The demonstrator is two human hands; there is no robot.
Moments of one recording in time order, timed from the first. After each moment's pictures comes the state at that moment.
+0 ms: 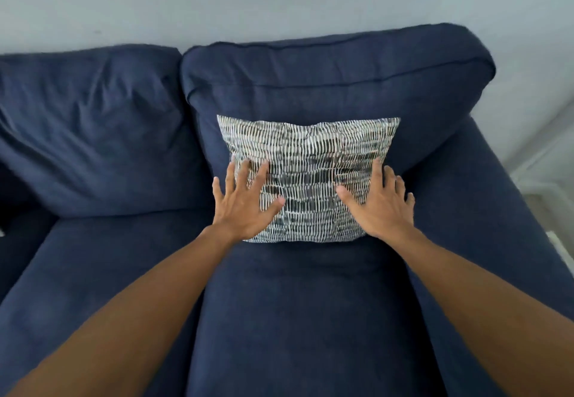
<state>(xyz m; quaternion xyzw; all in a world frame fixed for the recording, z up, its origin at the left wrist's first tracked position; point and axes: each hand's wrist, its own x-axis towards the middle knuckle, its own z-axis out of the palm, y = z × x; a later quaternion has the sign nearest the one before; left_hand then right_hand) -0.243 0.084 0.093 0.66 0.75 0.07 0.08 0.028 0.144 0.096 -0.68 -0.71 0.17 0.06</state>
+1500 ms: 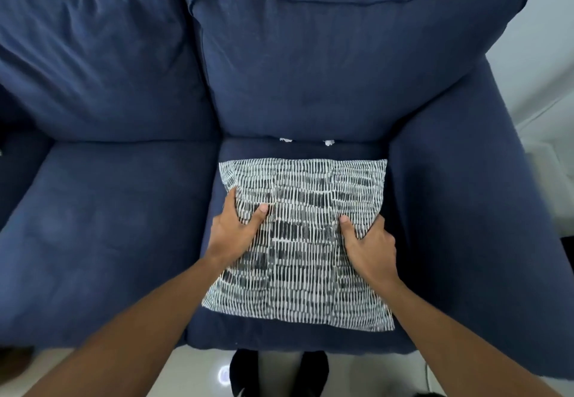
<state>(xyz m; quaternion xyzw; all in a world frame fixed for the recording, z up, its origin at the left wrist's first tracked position) -0.218 -0.091 0.028 0.40 0.79 0.27 0.38 0.046 -0.046 0.036 -0.72 -0.59 0.33 0.17</state>
